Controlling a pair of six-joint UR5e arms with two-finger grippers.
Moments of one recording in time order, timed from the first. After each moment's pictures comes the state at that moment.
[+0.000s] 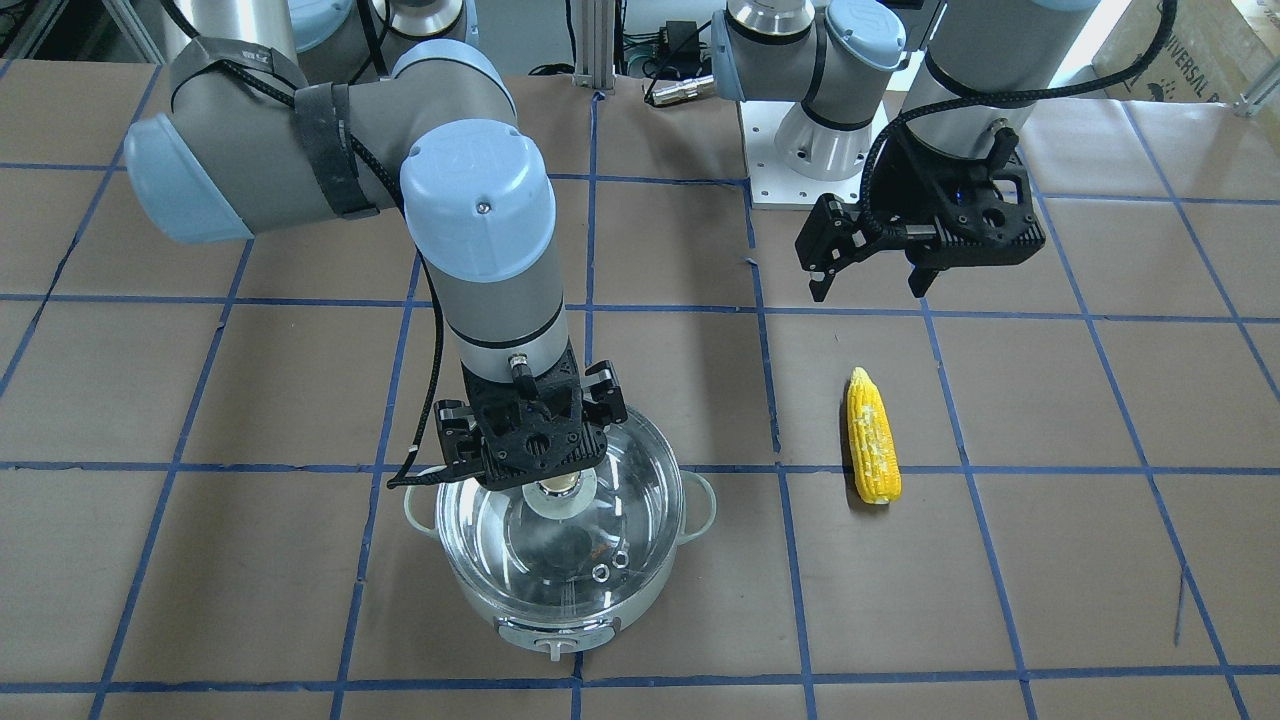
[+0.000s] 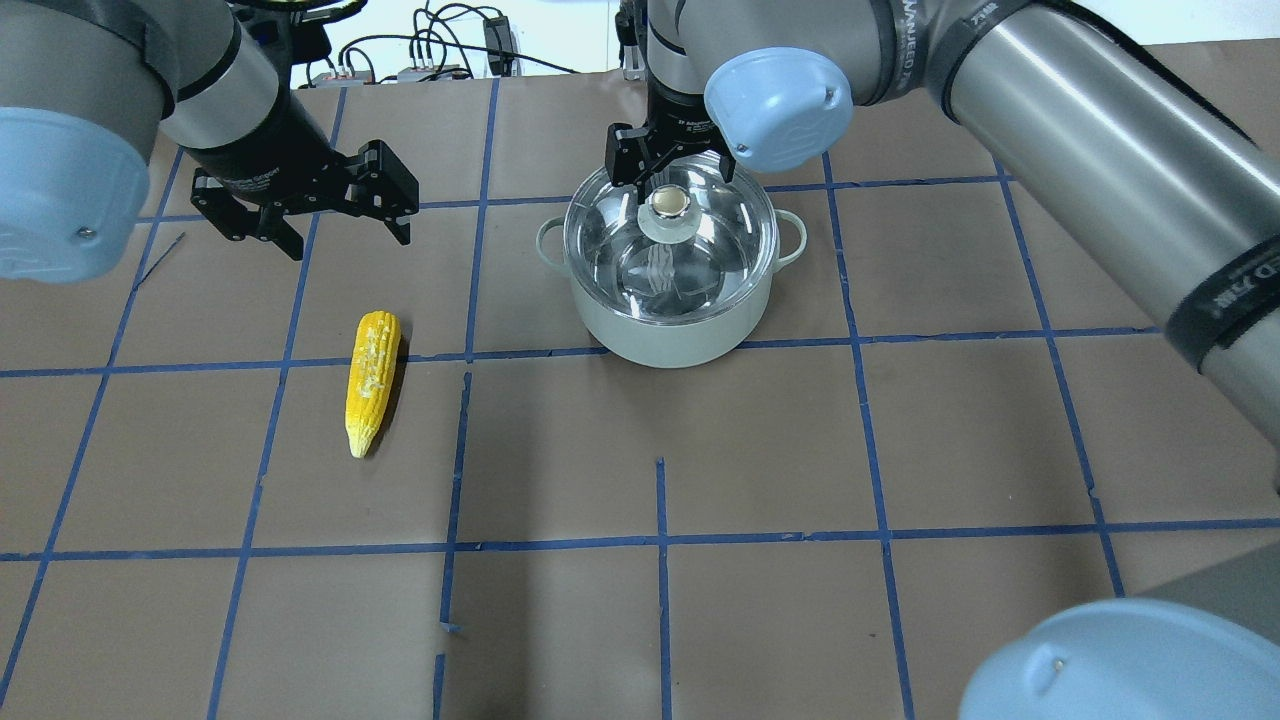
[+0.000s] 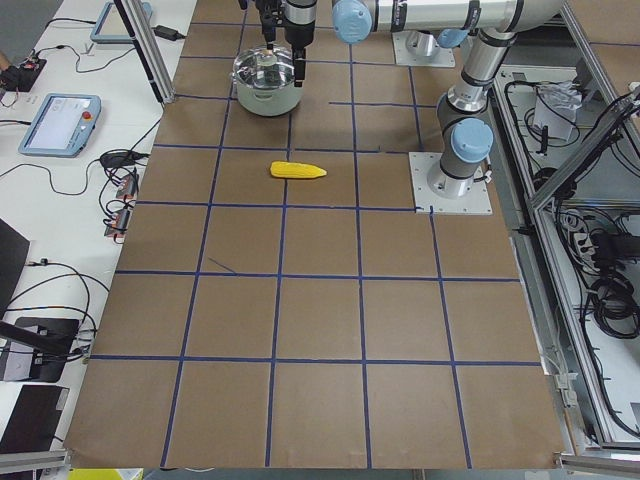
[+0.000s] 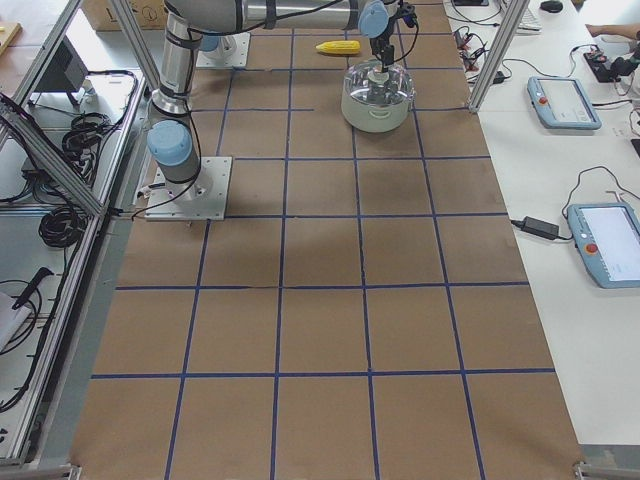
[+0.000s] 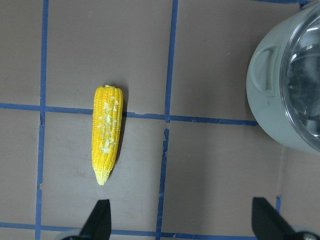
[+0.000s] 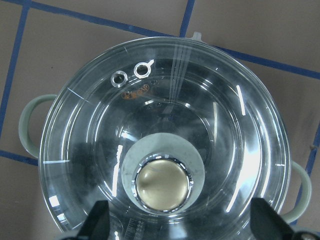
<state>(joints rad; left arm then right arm) -1.55 -1.56 -1.64 -1.43 1.55 -0.08 1.87 -1.11 1.30 -1.87 -1.55 0.04</state>
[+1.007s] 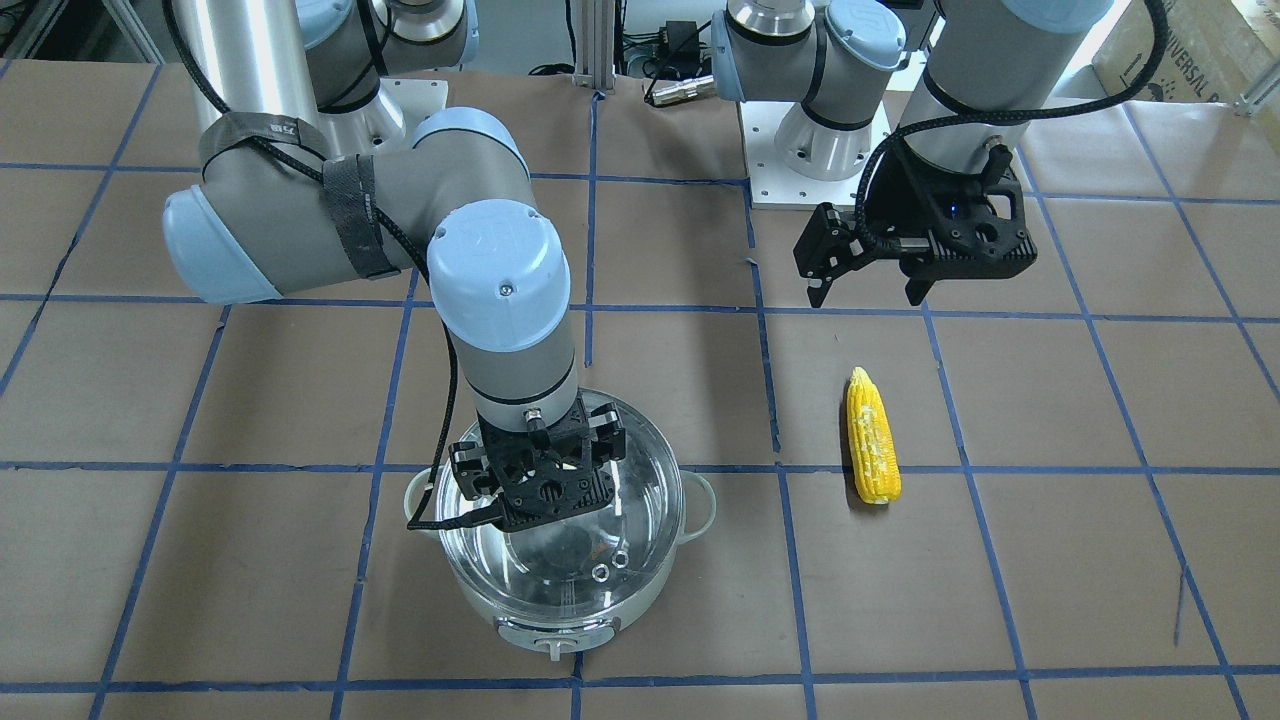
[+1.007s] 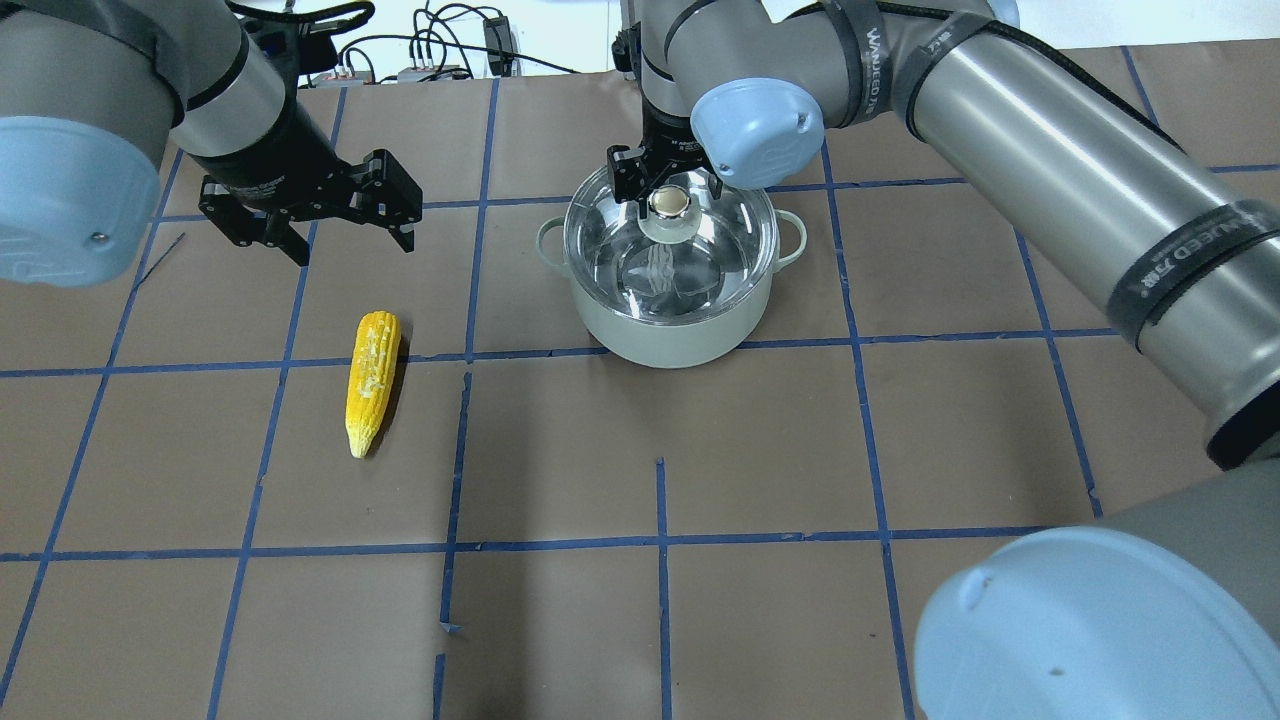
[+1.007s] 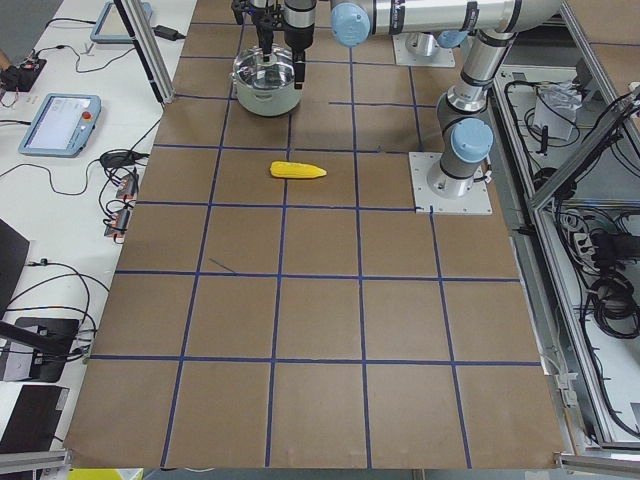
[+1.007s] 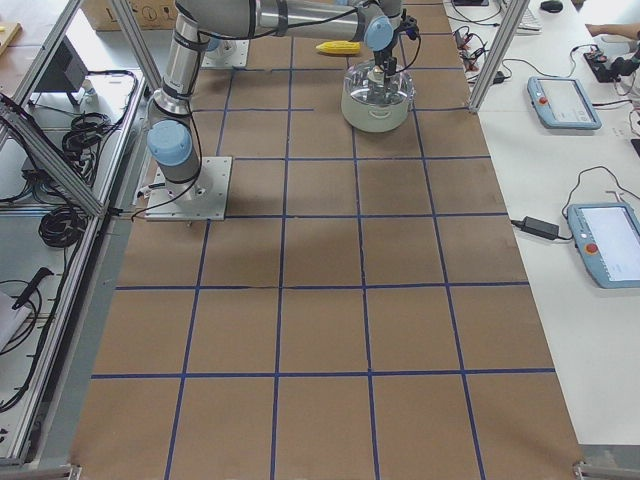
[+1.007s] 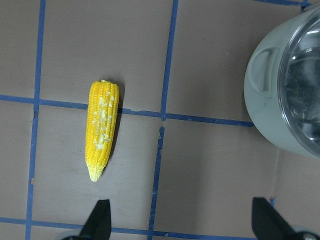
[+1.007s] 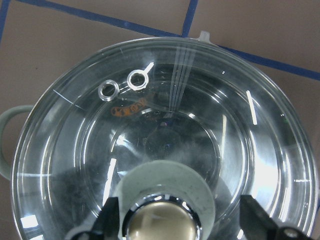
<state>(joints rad) -1.53 -1.57 -1.67 -1.42 1.54 0.00 1.87 -1.05 1.30 -1.91 -1.55 0.03</state>
